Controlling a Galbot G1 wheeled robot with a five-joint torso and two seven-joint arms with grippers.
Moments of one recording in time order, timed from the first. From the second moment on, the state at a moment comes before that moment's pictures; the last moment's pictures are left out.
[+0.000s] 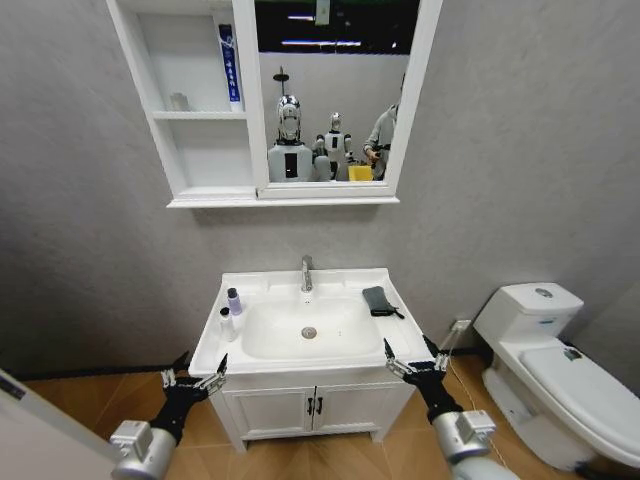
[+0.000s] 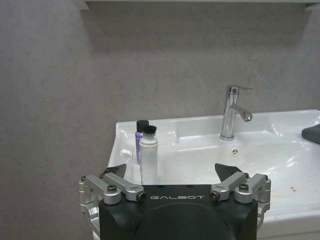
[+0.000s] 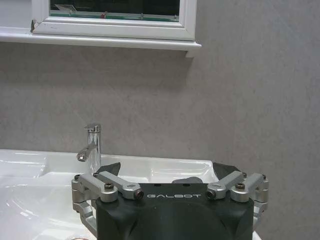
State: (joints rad) left arm 1.90 -1.26 -0.72 -2.34 -0.33 0.19 0.02; right arm -1.79 1.18 0.55 2.27 0.27 0.01 0.16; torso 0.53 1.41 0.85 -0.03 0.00
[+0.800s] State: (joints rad) left arm 1.68 -1.14 -0.65 -2.13 -0.43 0.21 0.01; right arm -1.71 1.15 0.47 2.17 0.27 0.07 0.12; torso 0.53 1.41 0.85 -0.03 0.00
